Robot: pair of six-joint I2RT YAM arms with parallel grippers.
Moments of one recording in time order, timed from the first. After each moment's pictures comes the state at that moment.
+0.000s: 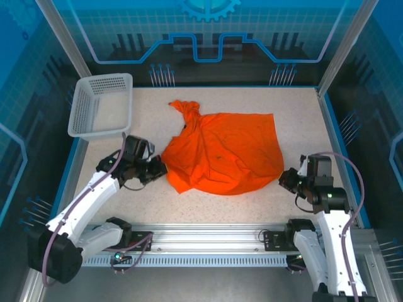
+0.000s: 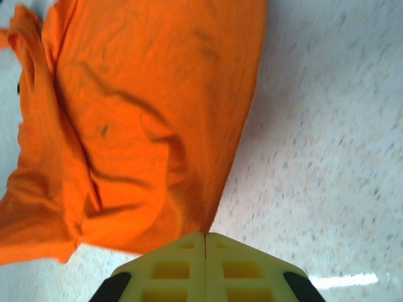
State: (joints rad) left arm -0.30 1.02 0.76 -0.78 0.37 -0.80; right arm -0.03 0.59 0.71 -1.04 -0.28 0.56
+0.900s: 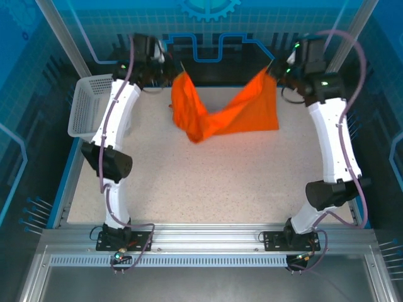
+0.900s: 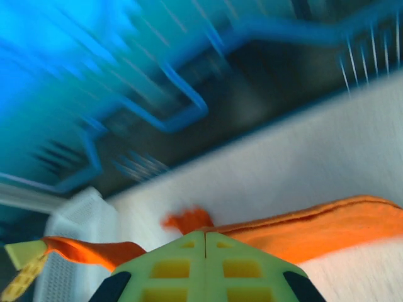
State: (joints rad) left arm -0.19 2.10 2.62 -0.99 0.42 -0.76; right arm 0.17 1.66 2.26 -1.00 -0.02 0.65
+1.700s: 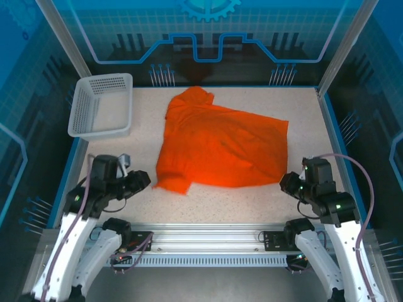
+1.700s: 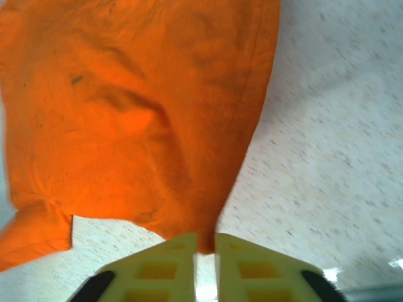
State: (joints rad) left arm -0.18 0.53 0.82 -1.09 0.27 -0.77; right arm 0.15 0.52 0.83 -1.22 -0.08 0.70
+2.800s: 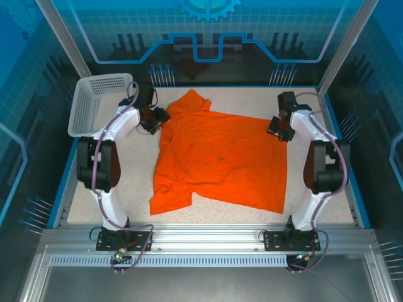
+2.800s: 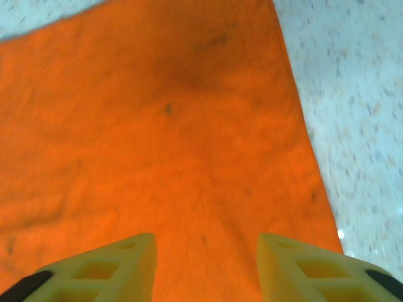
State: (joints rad) left arm -0.11 1.96 1.62 -0.74 0.20 -0.85; right arm 0.00 1.91 1.48 -0.83 0.04 0.53
